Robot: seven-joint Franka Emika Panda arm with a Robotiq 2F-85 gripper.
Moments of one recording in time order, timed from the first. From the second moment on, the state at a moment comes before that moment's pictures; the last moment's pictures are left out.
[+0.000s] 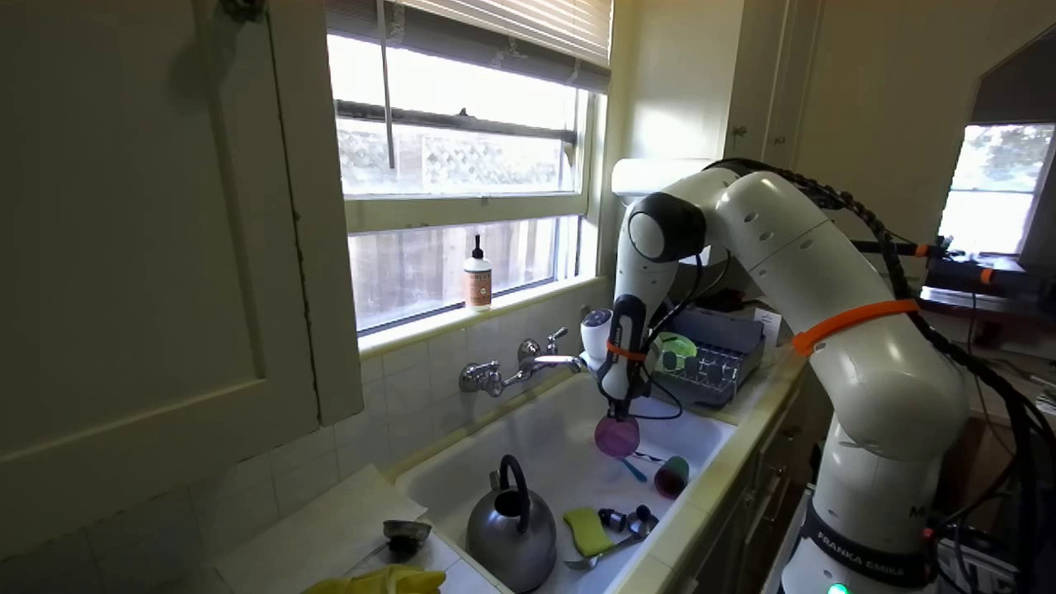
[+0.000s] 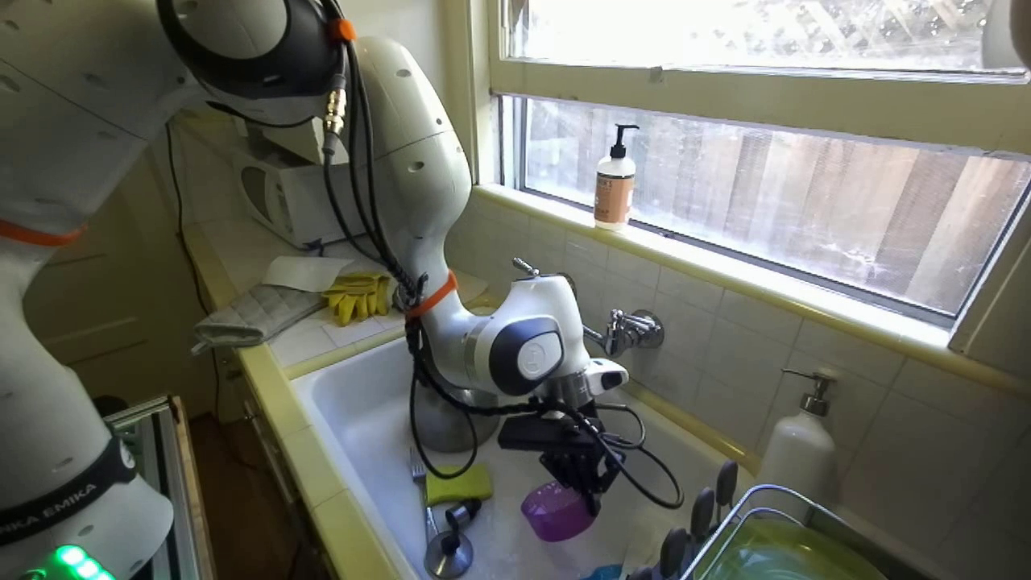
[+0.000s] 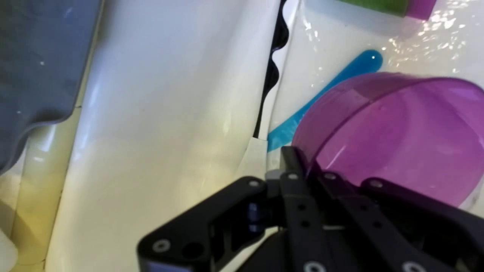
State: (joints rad) arm 0.01 0.77 -0.46 -2.08 -0.45 2.92 -0.30
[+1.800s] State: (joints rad) arm 0.31 0.62 -0.61 -2.06 -1.34 2.39 0.26
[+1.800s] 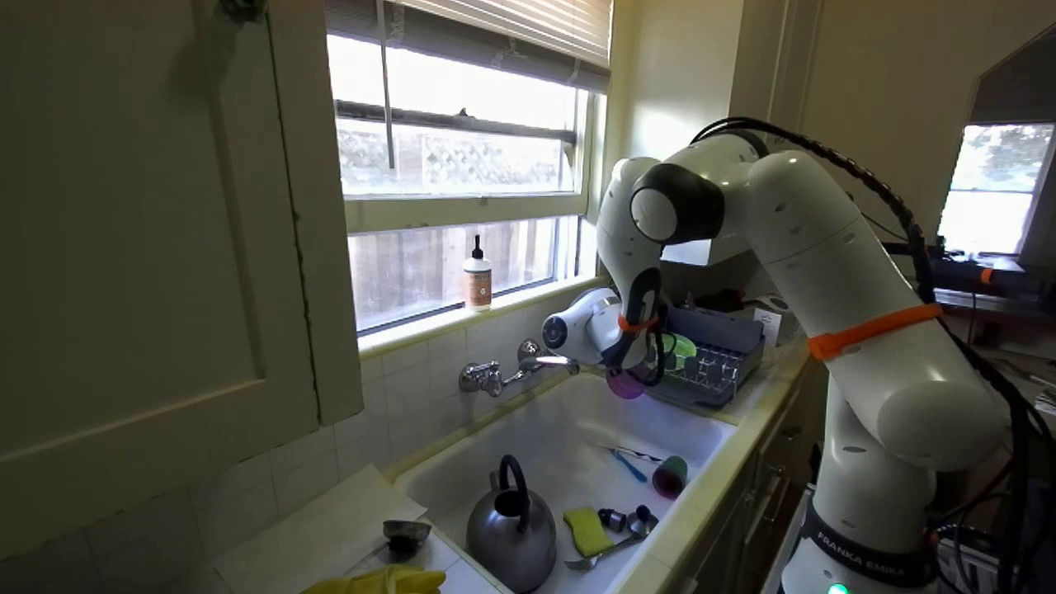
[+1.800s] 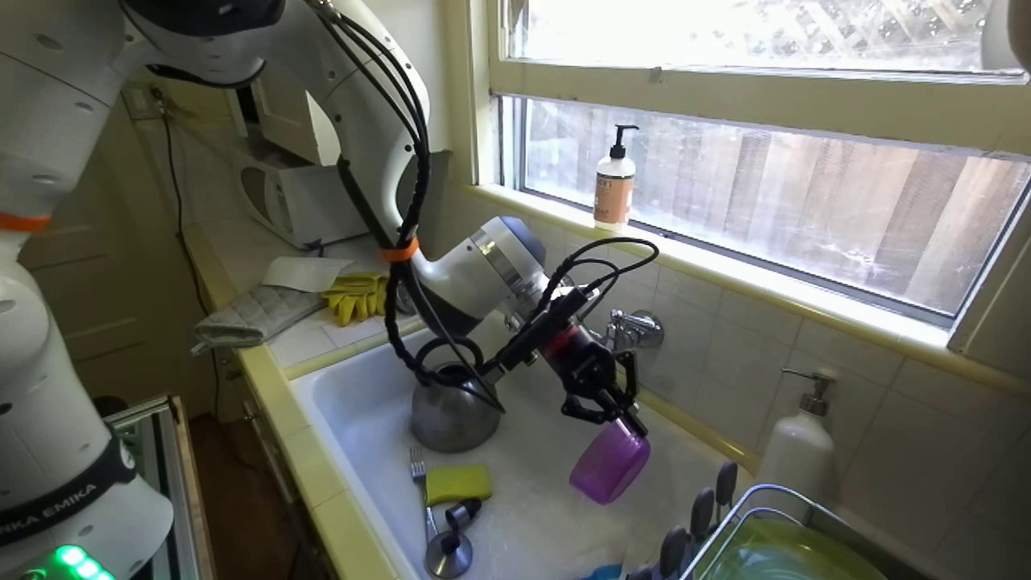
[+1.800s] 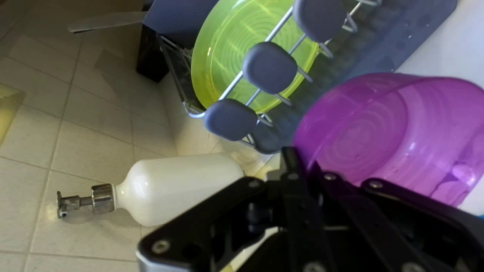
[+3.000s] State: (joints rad) arm -0.09 0.52 -0.19 -2.10 -1.40 2.19 0.30
